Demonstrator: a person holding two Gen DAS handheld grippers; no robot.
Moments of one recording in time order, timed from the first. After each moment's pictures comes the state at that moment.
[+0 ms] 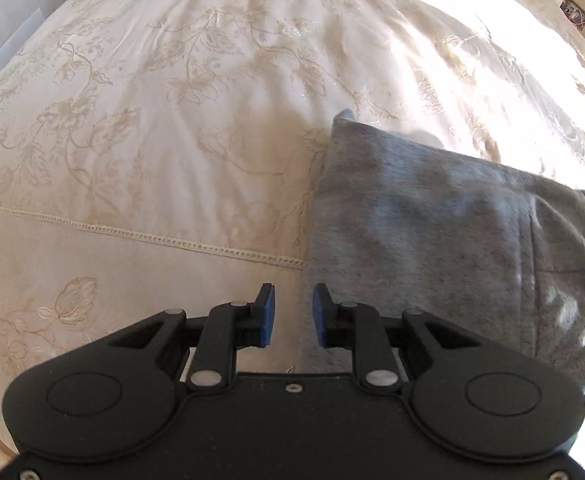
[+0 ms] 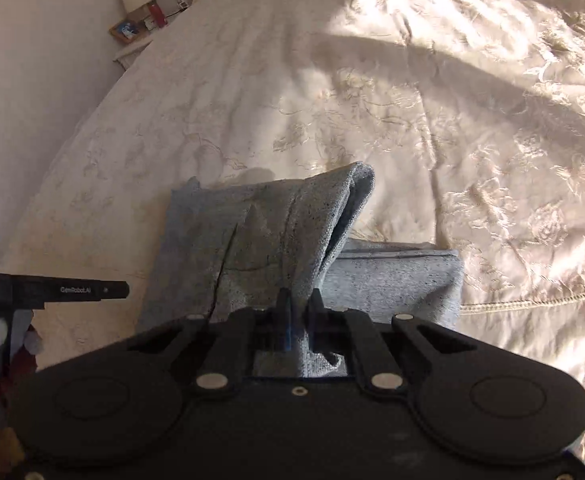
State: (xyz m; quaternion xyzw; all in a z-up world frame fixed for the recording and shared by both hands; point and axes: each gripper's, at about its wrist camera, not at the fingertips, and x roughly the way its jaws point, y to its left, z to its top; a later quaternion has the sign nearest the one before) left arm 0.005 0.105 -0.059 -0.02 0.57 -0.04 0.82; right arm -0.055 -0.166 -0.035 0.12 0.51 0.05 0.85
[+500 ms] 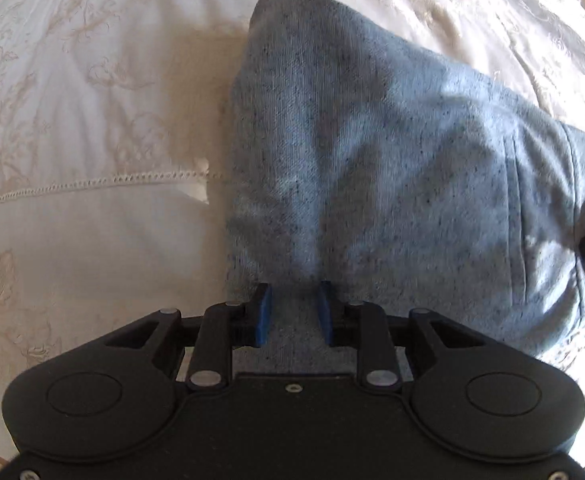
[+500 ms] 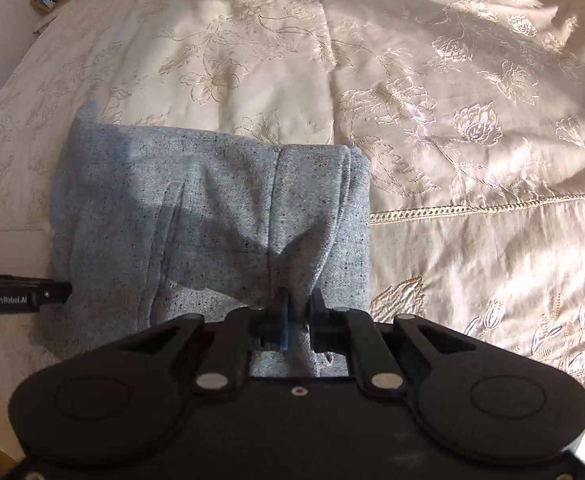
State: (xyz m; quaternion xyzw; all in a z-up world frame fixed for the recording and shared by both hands) left arm -0.005 0.050 -0.117 0.05 0.64 -0.10 0.76; right arm -0.071 -0.192 -0.103 0.09 0.58 -0.04 0.81
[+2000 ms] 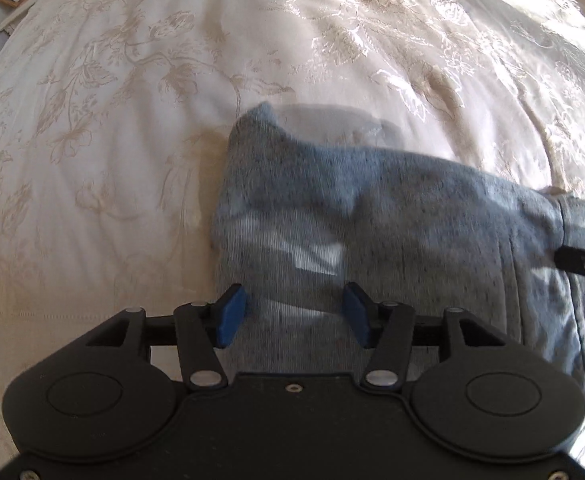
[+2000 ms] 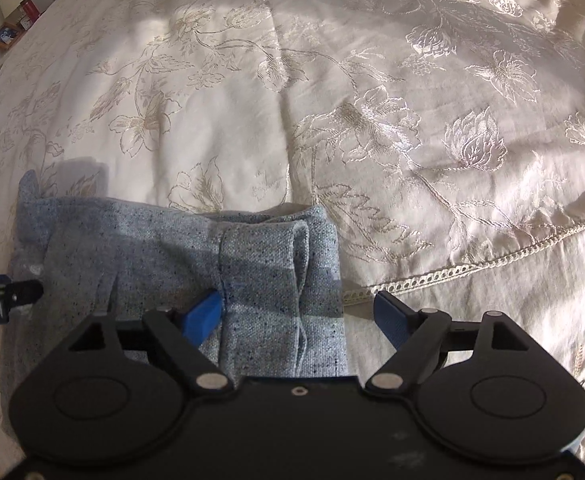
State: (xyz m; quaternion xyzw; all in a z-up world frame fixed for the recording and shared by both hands) left arm 0.025 0.002 -0.110 0.10 0.59 -0.09 0.80; right arm -0.021 -0.227 -0.143 0.14 0.57 -0.09 0.81
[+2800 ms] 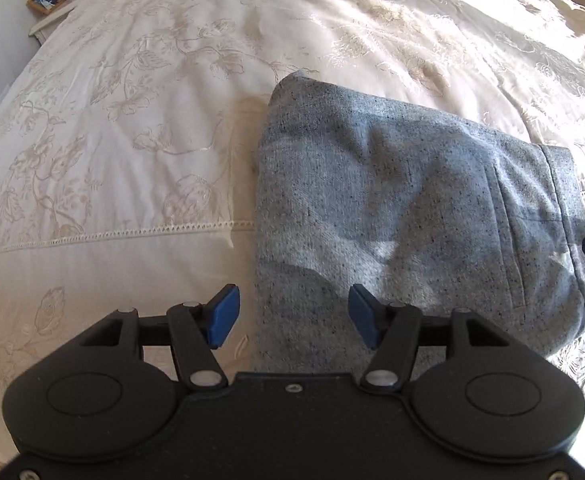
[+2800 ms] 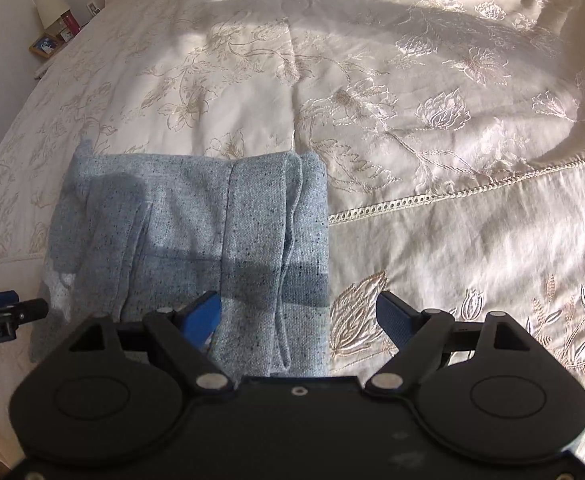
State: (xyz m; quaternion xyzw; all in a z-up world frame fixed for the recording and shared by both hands) left arm -0.046 0.037 -0.097 0.09 0.54 -0.08 0.83; right arm -0.104 -0.237 -0.121 0.16 0.53 -0.05 0.83
